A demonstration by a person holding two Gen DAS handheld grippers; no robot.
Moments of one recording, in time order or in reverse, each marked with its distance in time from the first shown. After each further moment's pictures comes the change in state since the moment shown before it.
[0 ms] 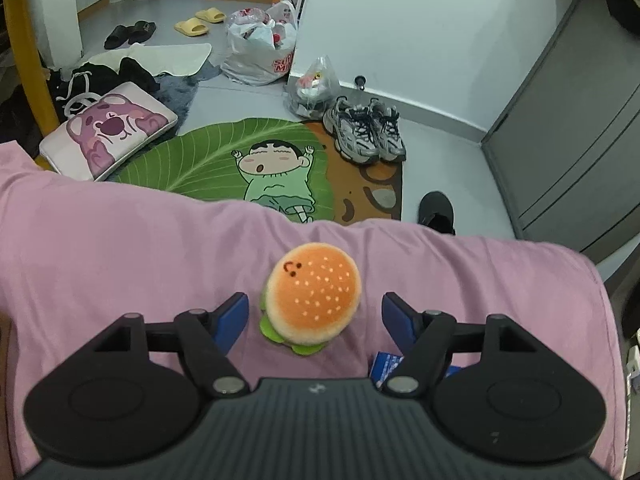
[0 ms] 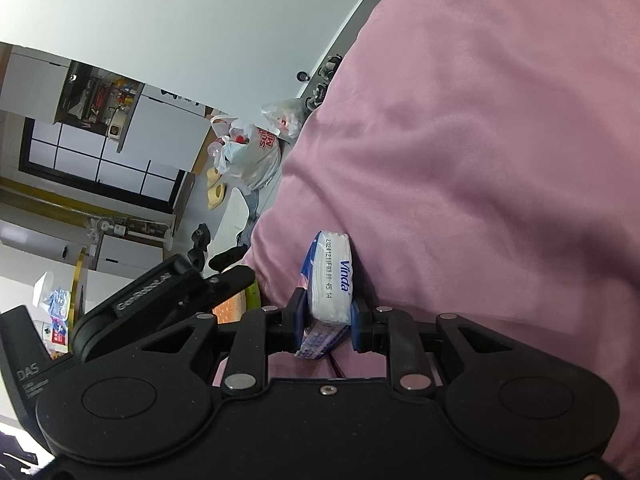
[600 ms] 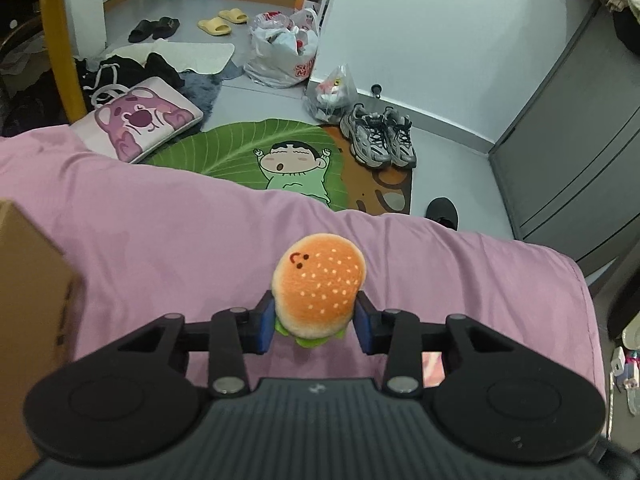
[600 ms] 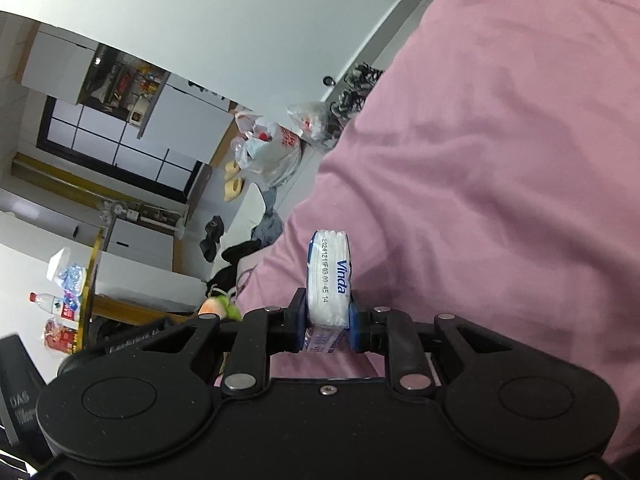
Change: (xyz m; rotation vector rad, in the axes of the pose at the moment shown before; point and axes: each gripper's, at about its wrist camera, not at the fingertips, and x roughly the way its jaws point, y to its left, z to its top) left arm -0.067 0.025 -0.014 -0.057 -0.015 0.019; right arm -0.039 0.020 -0.008 -0.085 -0.019 0.032
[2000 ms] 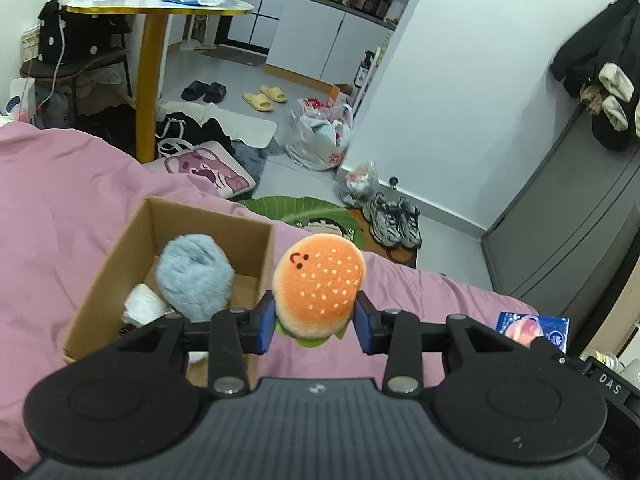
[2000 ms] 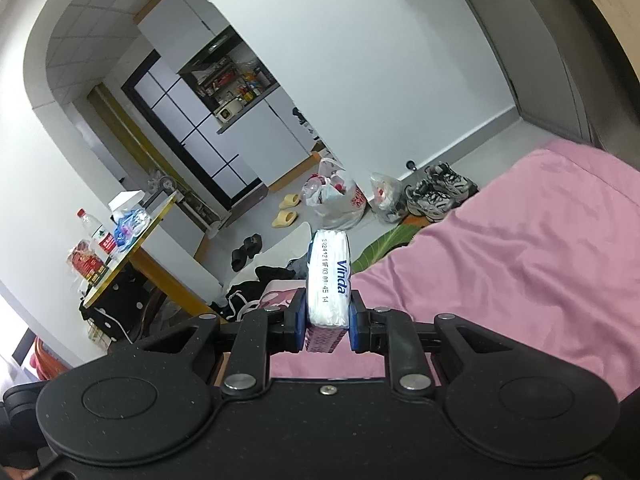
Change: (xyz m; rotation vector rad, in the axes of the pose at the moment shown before) left arm -0.204 0.126 -0.056 -0.117 -0.255 -0.025; right arm -0.095 0.093 -0.050 -0.420 -0.200 0.068
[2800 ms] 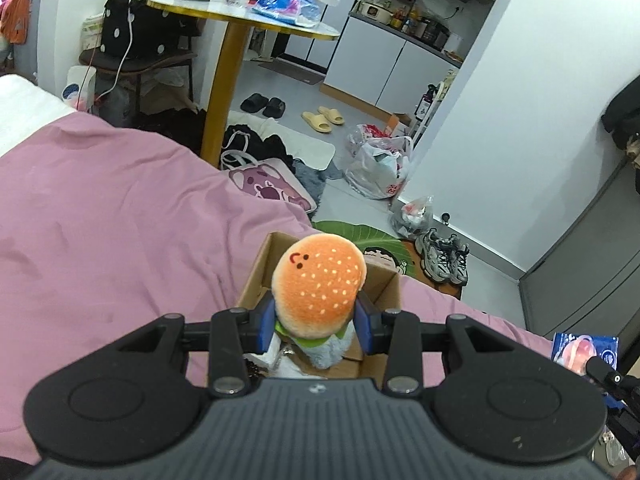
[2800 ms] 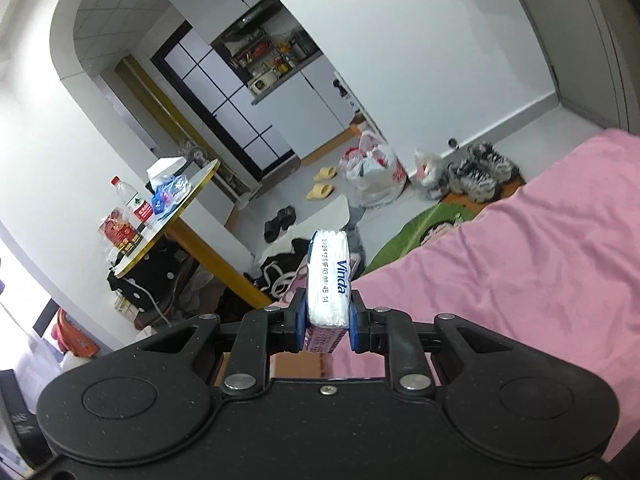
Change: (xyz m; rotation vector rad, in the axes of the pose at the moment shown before) left arm -0.012 0.102 0.028 -0.112 -0.048 0.098; right arm 0.009 0.064 -0.013 -0.032 0.089 0.079
